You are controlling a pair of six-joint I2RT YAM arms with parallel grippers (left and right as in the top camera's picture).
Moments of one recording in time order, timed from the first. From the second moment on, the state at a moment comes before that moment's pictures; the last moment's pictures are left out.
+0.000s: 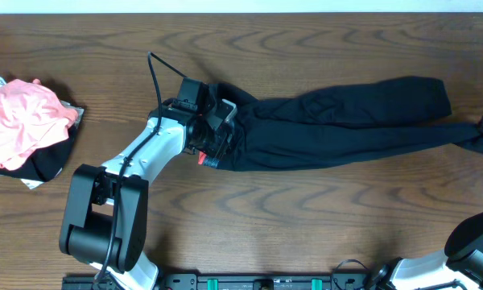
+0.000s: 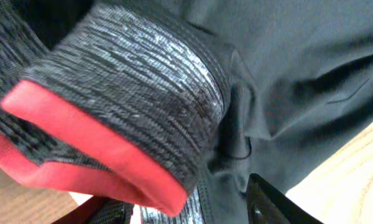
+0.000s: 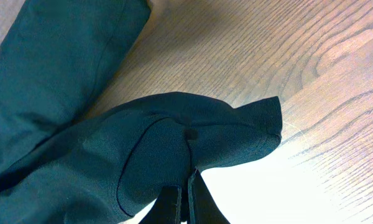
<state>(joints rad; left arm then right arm) -0.29 1.79 1.09 -0.58 0.33 0.22 -0.62 1.72 1.64 -1.21 -0.02 0.12</state>
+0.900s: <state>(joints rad) -0.29 1.79 1.03 -0.53 0.37 0.22 -0.62 1.72 1.64 -1.21 -0.03 0.12</state>
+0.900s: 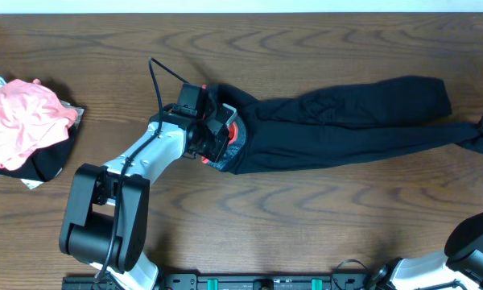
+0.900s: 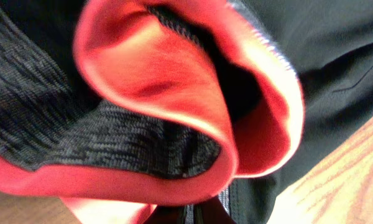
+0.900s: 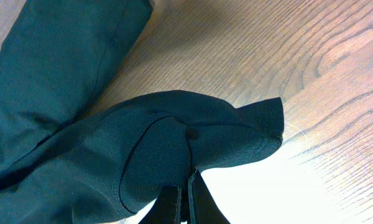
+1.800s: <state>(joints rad) -0.29 1.65 1.03 -0.58 0.33 0.14 -0.62 1.72 1.64 -1.21 -0.03 0.12</state>
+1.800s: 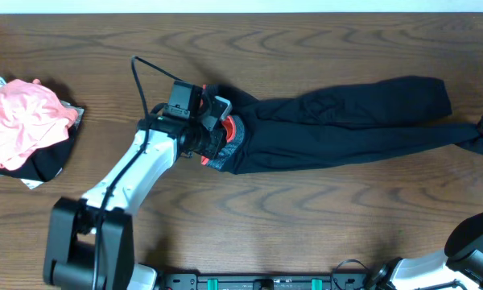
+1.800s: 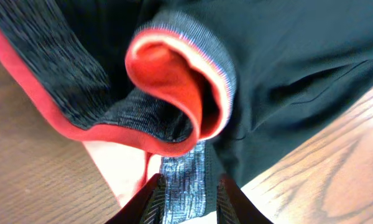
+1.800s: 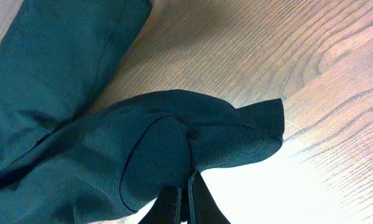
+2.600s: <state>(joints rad) -0.29 1.81 1.03 -0.44 0.33 0.15 -0.62 1.72 1.64 -1.22 -0.03 0.12</state>
